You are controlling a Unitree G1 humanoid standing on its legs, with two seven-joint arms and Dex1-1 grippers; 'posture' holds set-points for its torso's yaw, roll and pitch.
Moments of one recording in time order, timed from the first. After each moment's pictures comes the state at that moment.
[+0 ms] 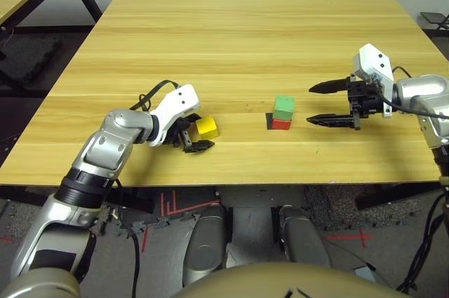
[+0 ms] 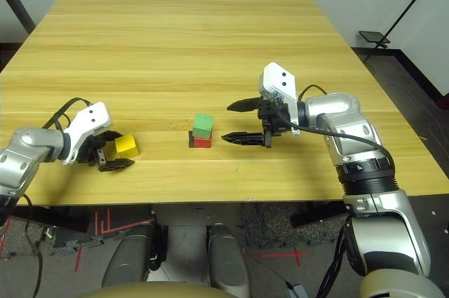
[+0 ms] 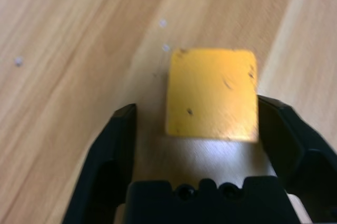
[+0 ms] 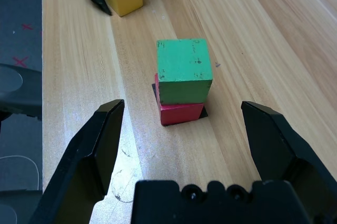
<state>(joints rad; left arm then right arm) -0.37 0.72 -0.20 -0.02 -0.13 0.60 -1.02 -0.59 -0.75 0.12 0.19 0.31 0.39 1.36</state>
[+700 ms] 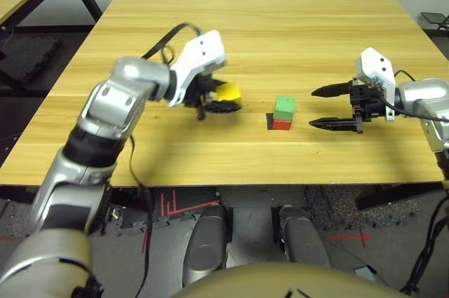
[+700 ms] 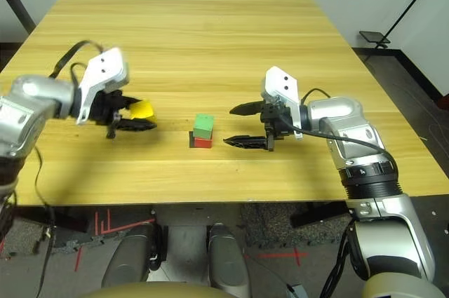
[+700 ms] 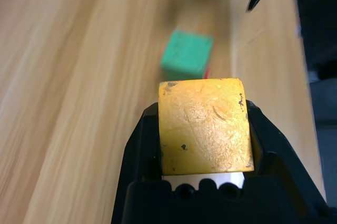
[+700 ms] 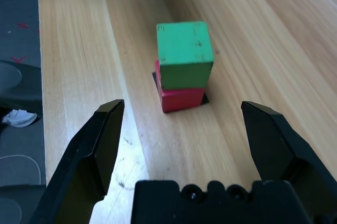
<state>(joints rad) -0.89 0.59 -0.35 0.02 -0.24 0.75 -1.22 -0.54 -0.77 0.10 0.15 0.32 0.39 1.35</state>
